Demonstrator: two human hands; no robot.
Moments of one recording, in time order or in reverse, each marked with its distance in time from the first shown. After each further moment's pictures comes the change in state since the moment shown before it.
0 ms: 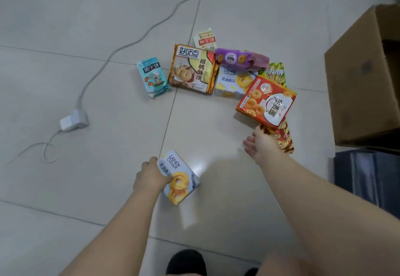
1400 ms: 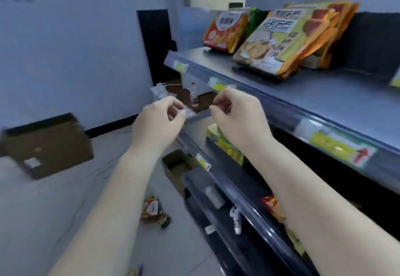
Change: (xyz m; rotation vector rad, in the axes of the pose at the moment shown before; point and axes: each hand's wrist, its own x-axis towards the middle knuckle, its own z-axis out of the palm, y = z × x) left_hand -0.954 0.202 -0.381 -0.150 0.356 1.619; right_hand -0.991 -0.106 -0.428 -0.493 0.867 -1.420
